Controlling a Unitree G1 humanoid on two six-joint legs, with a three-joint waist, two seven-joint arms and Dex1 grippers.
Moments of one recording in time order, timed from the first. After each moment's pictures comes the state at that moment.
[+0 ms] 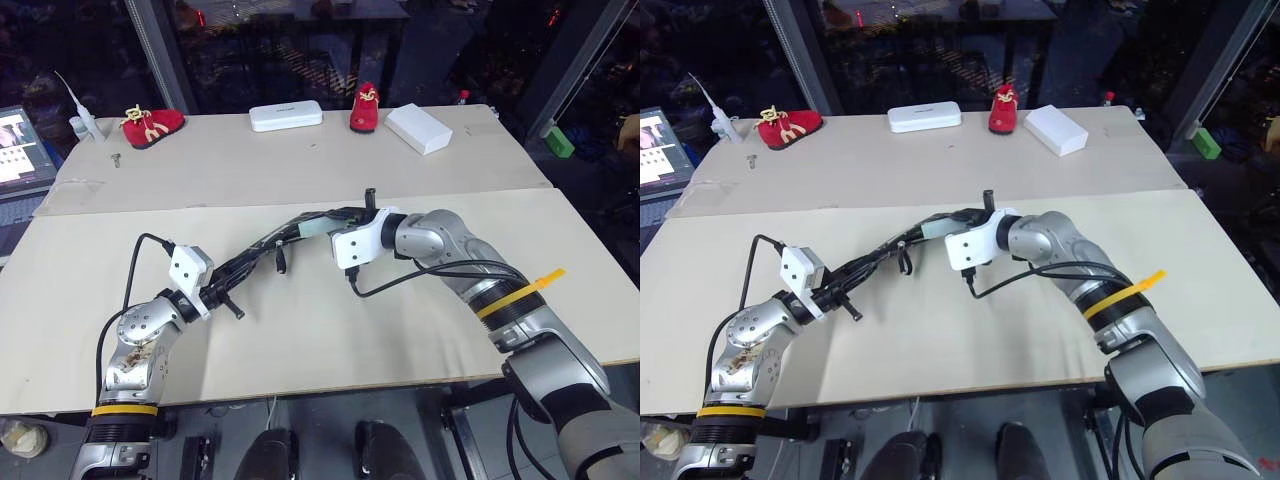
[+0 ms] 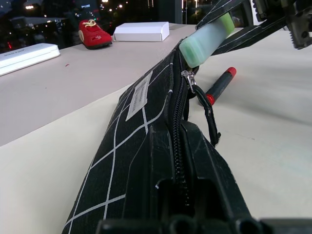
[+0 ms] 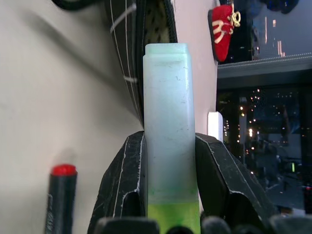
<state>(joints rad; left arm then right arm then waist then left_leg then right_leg) -0.21 0.46 0.11 0.07 -0.36 -0.02 -0.80 -0.93 -0.50 0.50 0.44 -0.55 -0.38 0.57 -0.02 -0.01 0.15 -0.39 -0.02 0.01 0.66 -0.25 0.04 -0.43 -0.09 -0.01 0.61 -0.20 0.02</state>
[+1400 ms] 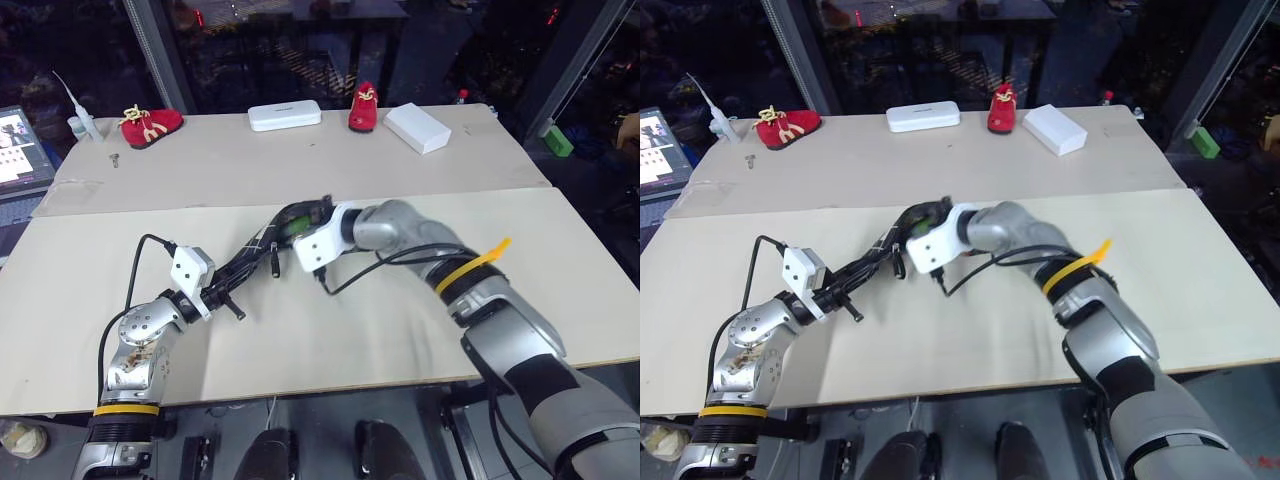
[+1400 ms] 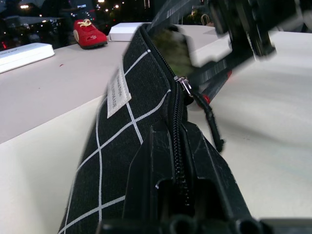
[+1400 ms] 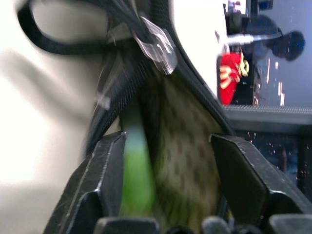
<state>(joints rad) -0.22 0.46 0.11 0.08 -0.35 -0.02 -0.82 -1.15 -0.36 0.53 0.77 -0.60 -0.55 0.52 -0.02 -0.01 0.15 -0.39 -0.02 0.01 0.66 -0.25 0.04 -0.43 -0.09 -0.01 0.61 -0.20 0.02</state>
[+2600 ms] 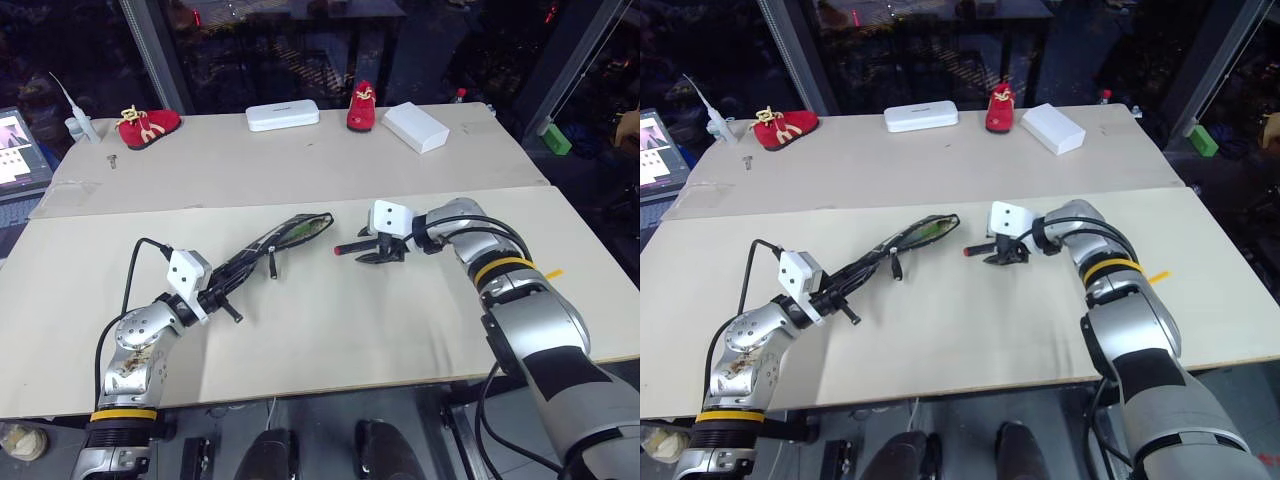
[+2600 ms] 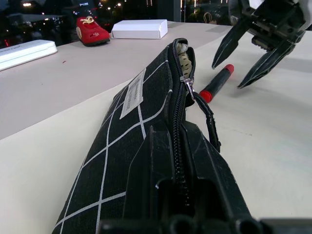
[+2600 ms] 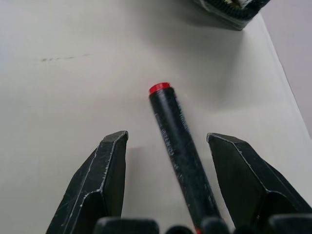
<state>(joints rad) -0.19 0.46 0.12 0.07 -0.36 -0.02 -0.81 -1.19 -0.38 0.31 1.28 -0.22 -0.40 1.05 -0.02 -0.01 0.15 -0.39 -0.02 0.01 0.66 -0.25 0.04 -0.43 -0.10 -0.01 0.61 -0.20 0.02</state>
